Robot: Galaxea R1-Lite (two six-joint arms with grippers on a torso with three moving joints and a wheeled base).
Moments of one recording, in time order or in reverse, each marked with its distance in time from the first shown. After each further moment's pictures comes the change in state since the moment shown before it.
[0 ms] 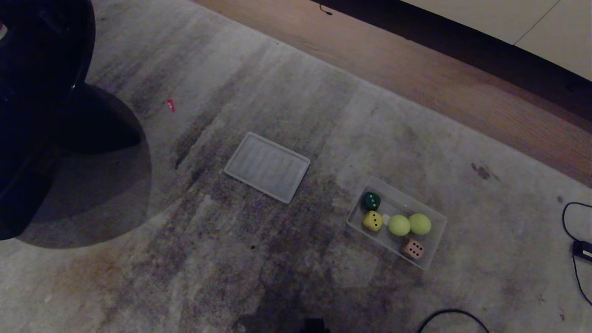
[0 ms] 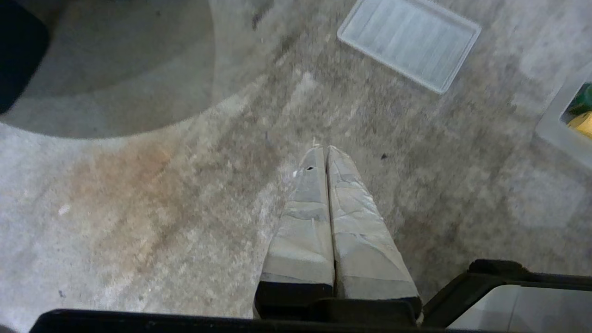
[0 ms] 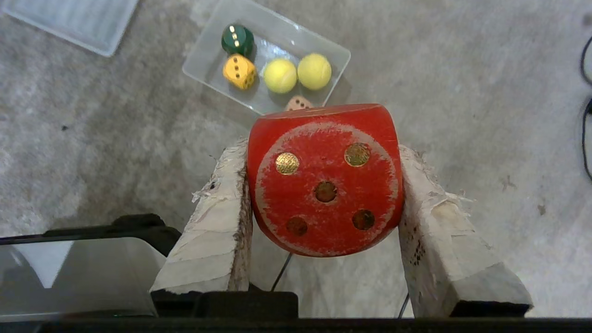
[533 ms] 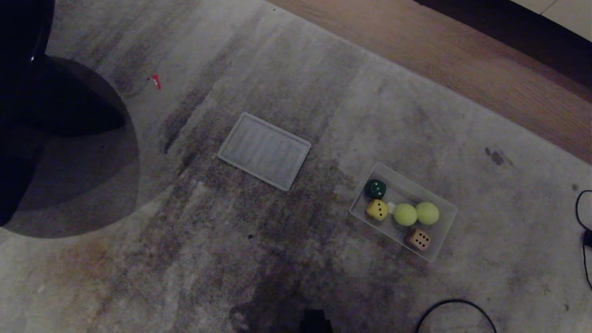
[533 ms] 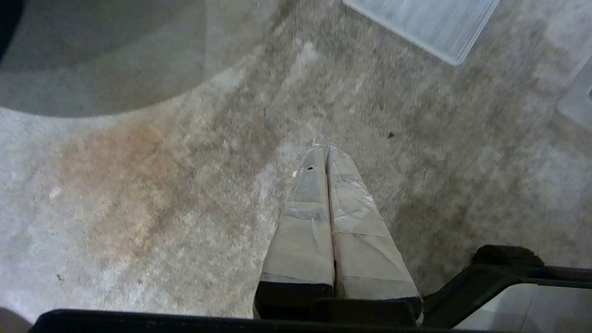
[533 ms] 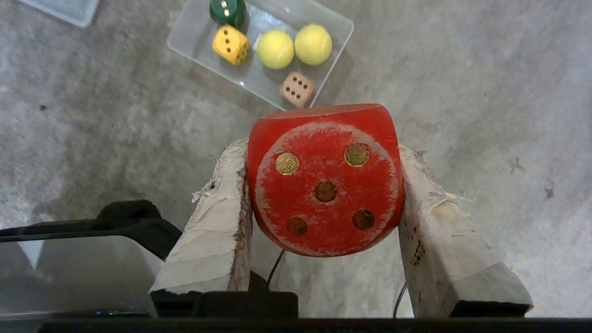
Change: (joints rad) left arm 0.000 0.000 0.000 0.000 0.000 0.001; right arm 0.000 0.000 0.000 0.000 0.000 0.000
